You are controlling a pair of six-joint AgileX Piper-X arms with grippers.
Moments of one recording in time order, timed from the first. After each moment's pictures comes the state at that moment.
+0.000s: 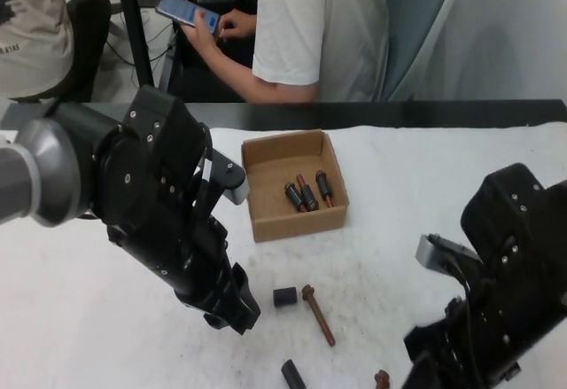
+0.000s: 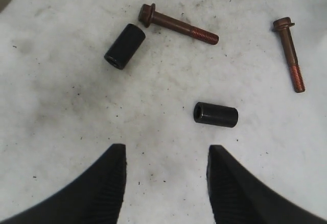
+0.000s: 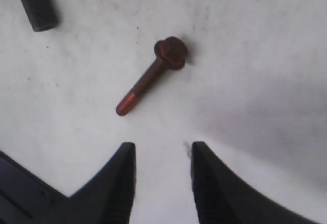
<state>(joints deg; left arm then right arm) -27.5 85.0 -51.0 40.0 24.4 16.7 19.4 81.8 -40.3 49.3 -29.9 9.9</state>
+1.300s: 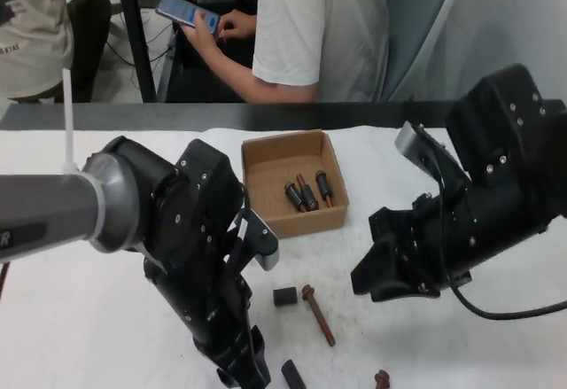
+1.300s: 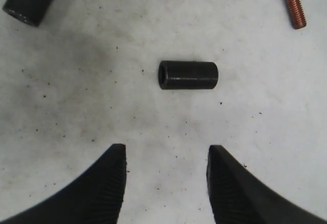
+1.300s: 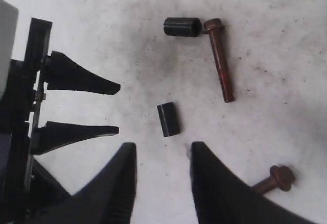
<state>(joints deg) -33.3 92.1 -50.9 42.6 22.9 22.1 22.9 80.4 -50.0 39.2 -34.4 21.4</state>
